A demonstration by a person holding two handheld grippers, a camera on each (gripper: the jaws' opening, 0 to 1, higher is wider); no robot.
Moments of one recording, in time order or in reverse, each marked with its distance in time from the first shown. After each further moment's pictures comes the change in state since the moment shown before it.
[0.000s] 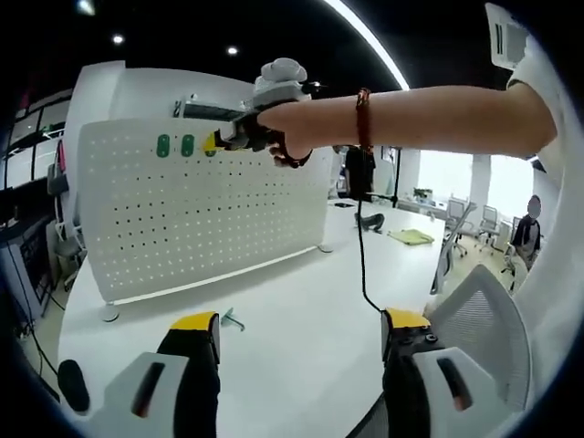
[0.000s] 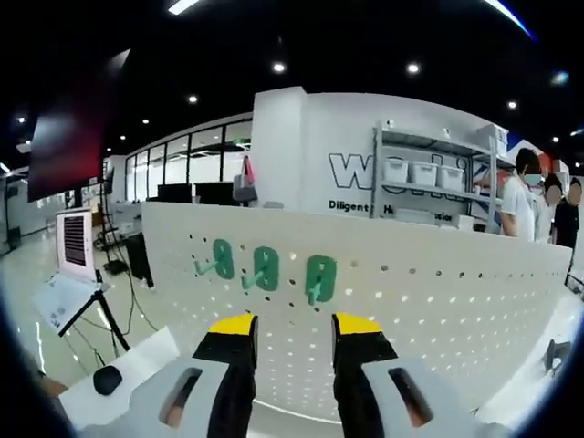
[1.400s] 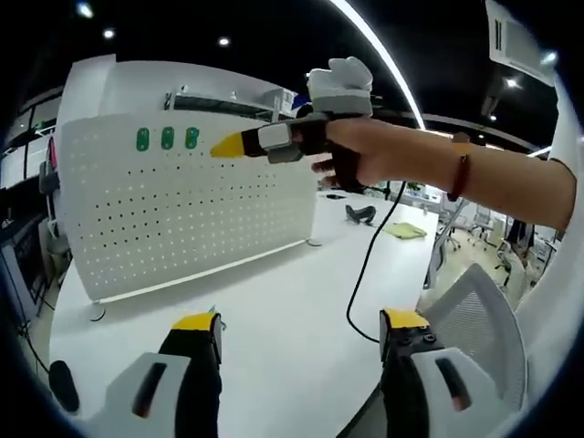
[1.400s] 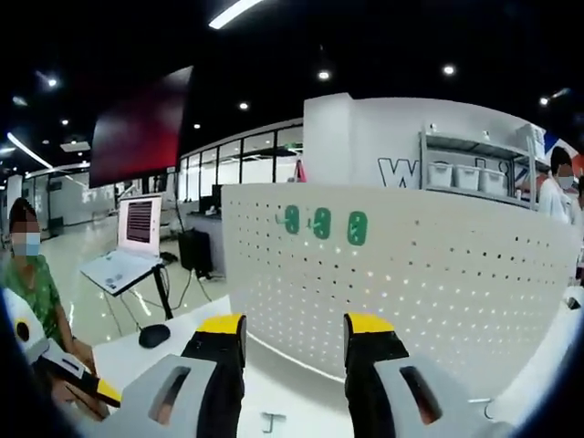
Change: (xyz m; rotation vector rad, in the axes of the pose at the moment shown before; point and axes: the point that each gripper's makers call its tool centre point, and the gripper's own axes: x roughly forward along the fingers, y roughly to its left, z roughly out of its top) left arm 0.018 -0.023 0.001 -0.003 0.031 -0.036; right arm -0.098 0.023 -0.047 -0.067 -0.015 0.231
